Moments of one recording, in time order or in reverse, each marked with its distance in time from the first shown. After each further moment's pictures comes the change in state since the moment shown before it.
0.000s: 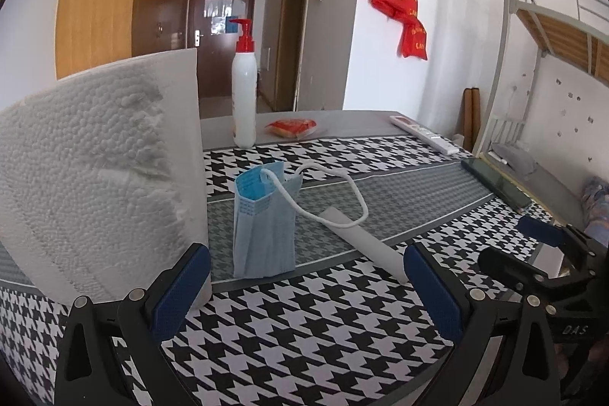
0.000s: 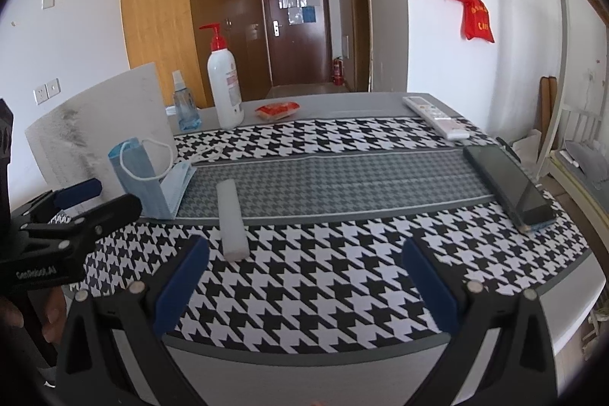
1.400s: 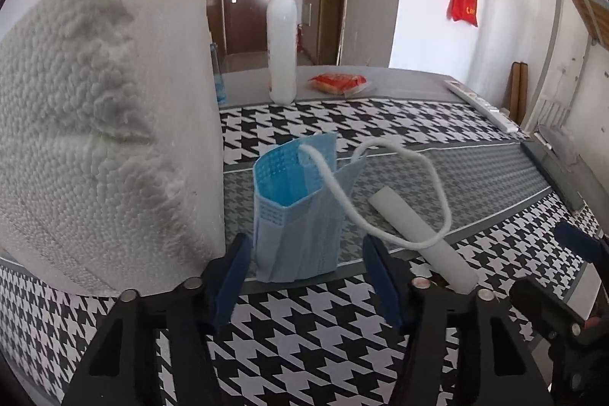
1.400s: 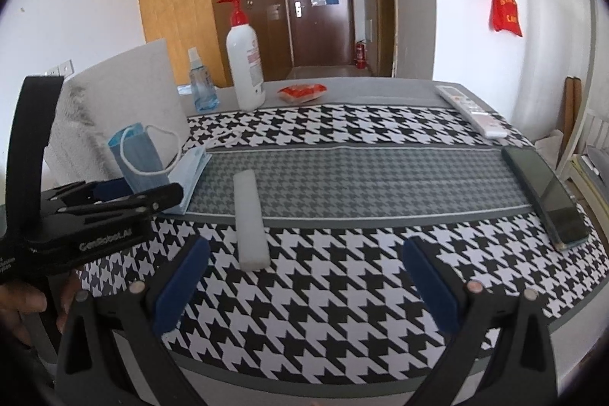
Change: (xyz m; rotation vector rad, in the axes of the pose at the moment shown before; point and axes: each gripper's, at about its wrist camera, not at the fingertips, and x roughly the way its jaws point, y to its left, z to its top) left arm 0.055 0.012 0.013 -0.066 0.199 0.157; right arm 0.031 0.016 0.009 -0.052 0.079 0.077
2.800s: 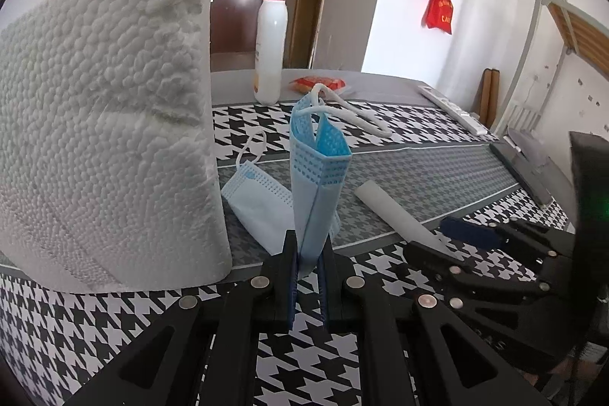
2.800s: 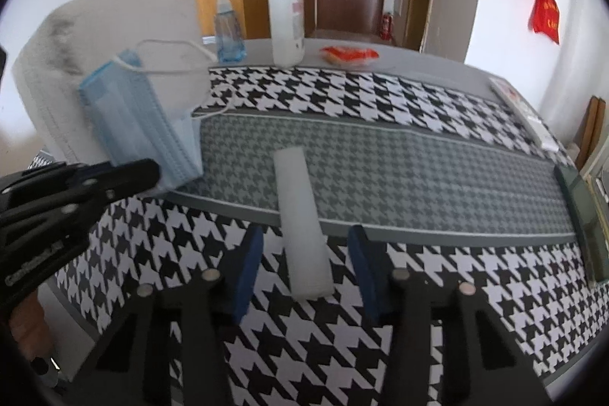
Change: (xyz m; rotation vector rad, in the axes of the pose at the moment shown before) left arm -0.021 0.022 -0.007 0.002 -0.023 -0.141; right arm 0.050 0.035 0.008 -0.103 0.164 0.023
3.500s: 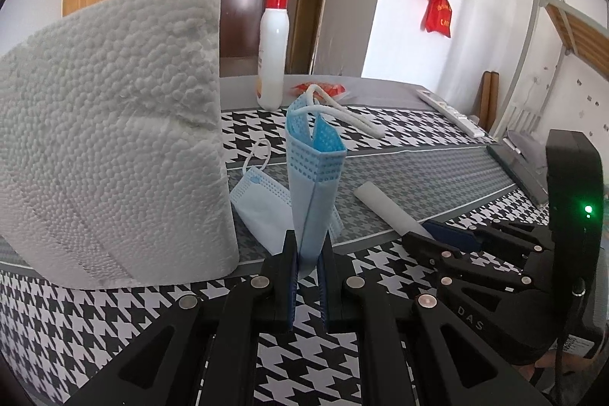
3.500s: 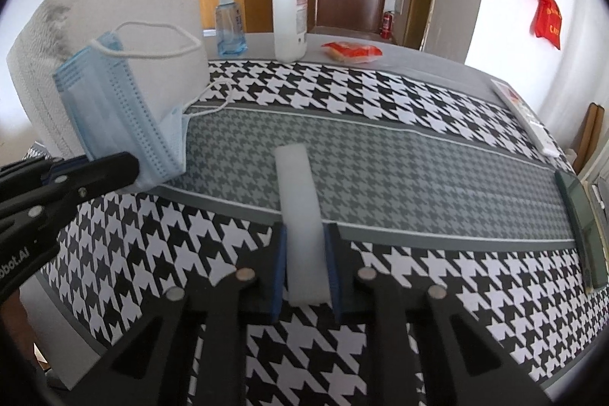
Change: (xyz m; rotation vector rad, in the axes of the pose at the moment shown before) left arm -0.019 0.008 -0.005 0.007 -0.018 0.003; right arm 0.006 0.007 0.003 -0.030 0.009 -0.021
